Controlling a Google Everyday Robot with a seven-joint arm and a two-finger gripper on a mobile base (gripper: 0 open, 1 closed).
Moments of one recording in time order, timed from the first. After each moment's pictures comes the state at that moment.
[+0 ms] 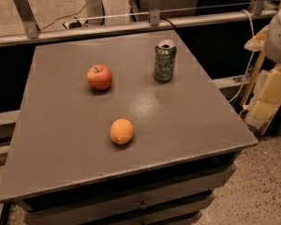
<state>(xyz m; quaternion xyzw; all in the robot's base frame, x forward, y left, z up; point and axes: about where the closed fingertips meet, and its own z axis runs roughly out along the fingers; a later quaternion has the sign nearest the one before) 0.439 -0.216 0.977 -0.60 0.78 -0.03 0.16</state>
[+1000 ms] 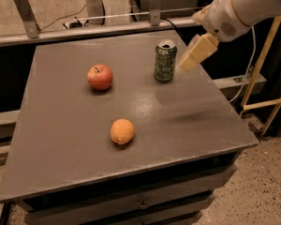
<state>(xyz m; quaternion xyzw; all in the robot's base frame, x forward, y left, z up) 0.600 -0.128 0.970 -0.57 0.74 0.07 0.36</state>
